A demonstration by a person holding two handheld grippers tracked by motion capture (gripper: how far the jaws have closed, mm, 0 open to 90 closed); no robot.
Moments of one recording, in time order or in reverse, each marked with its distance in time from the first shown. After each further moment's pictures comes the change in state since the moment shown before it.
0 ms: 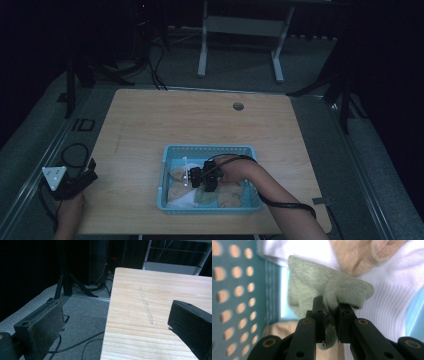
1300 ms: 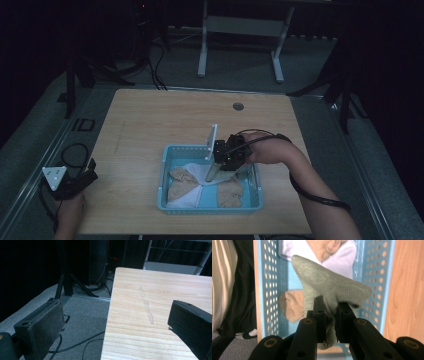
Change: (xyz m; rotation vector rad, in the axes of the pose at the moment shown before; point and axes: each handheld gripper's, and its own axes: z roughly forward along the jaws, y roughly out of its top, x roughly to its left) left arm 0.000 0.000 0.000 0.002 0.005 0.003; right arm 0.006 -0.059 -0.124 -0.156 -0.097 0.087
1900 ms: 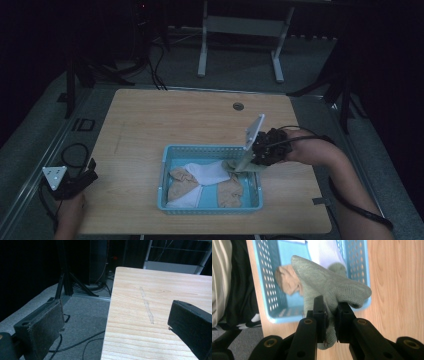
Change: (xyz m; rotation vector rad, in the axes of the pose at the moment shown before) left arm 0.000 0.000 0.000 0.005 0.001 0.000; right arm 0.005 -0.079 -0.046 -0.039 -0.070 0.150
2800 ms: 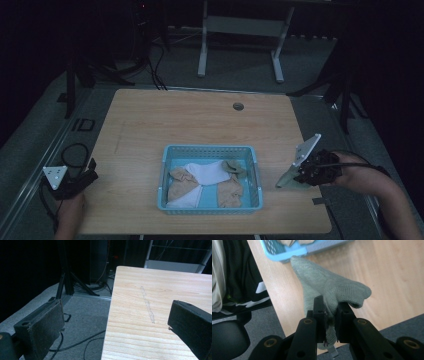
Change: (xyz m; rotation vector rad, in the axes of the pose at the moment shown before) left arm -0.001 0.000 0.001 0.003 0.007 0.003; right arm 0.029 -0.118 -0.005 0.029 -0.012 0.212
